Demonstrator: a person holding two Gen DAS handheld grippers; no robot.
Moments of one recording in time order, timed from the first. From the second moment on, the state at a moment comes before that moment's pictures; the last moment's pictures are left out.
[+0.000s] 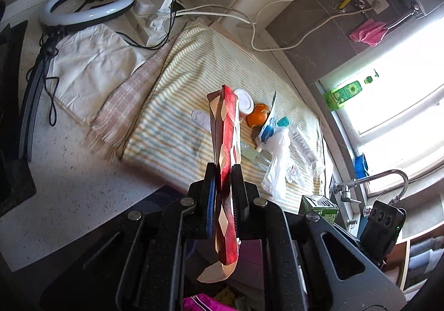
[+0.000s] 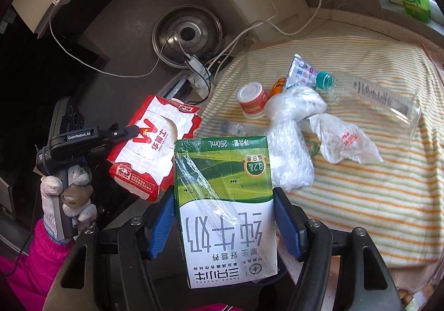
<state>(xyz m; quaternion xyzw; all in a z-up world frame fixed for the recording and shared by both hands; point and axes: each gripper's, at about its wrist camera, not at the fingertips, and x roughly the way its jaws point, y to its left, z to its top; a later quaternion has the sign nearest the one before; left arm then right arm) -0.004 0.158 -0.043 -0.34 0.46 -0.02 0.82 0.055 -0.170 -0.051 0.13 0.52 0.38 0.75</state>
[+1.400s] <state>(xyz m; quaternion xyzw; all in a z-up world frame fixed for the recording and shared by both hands) -0.071 0.093 -0.202 -0.22 0.59 -0.02 0.78 -0.041 -0.092 -0.203 0.02 0.62 0.31 0.72</state>
